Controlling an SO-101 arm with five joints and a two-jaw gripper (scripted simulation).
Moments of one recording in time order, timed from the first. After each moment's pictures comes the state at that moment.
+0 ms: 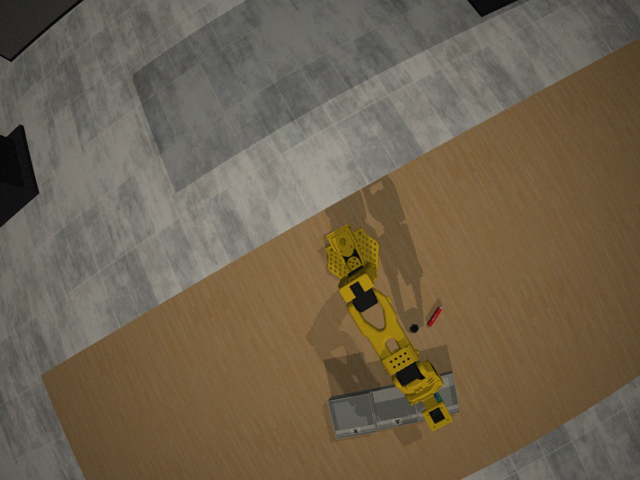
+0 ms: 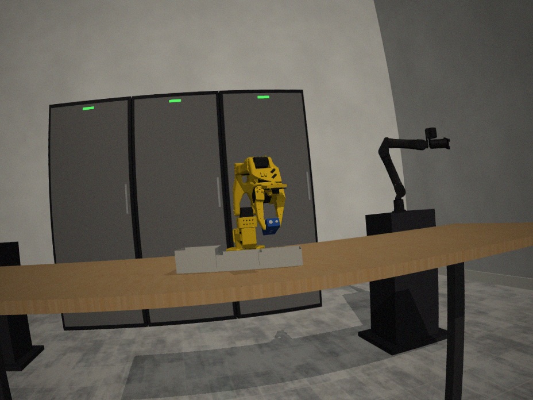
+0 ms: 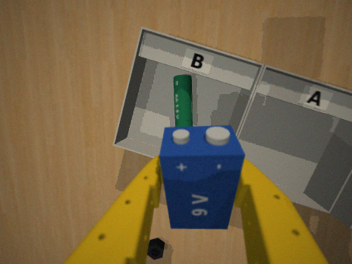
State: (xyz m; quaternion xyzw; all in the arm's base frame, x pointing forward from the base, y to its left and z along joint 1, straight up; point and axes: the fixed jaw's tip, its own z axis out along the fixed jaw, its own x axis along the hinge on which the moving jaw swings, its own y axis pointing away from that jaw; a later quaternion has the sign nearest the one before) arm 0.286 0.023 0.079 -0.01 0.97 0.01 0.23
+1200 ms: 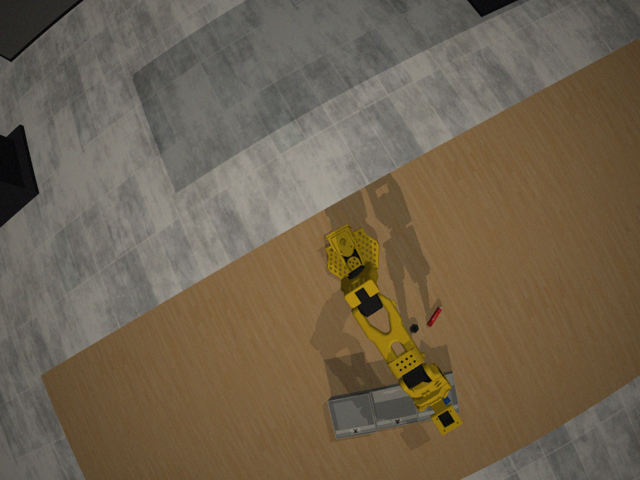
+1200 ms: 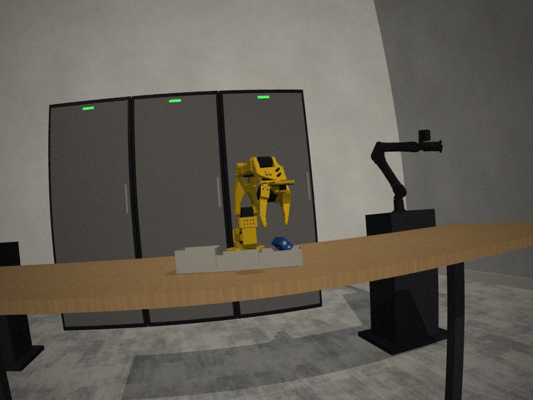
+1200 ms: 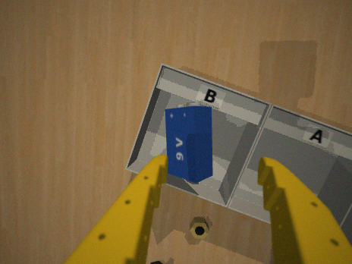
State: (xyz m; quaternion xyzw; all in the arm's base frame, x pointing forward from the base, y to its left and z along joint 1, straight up) arm 0.304 0.033 0.083 -0.03 0.97 0.01 0.26
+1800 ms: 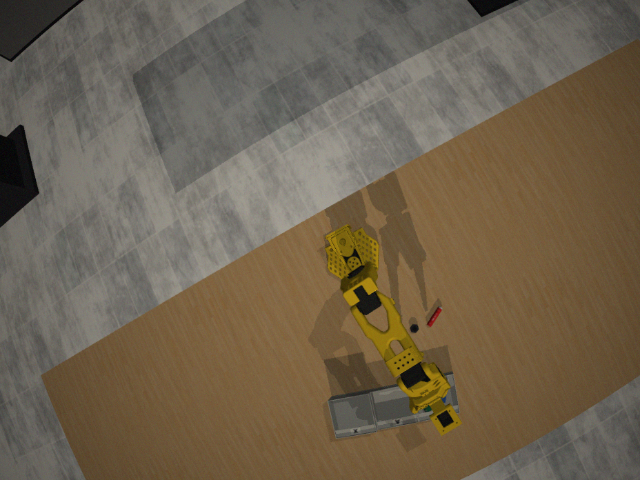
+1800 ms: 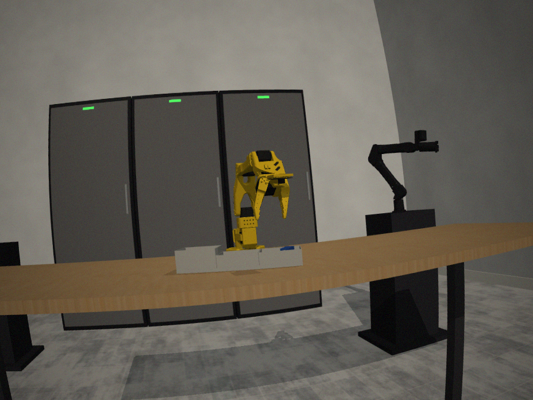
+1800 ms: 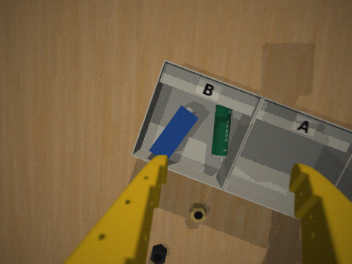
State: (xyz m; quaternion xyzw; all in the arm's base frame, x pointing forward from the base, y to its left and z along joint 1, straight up) arm 0.299 0.032 0.097 -0.03 0.97 0.01 0.26
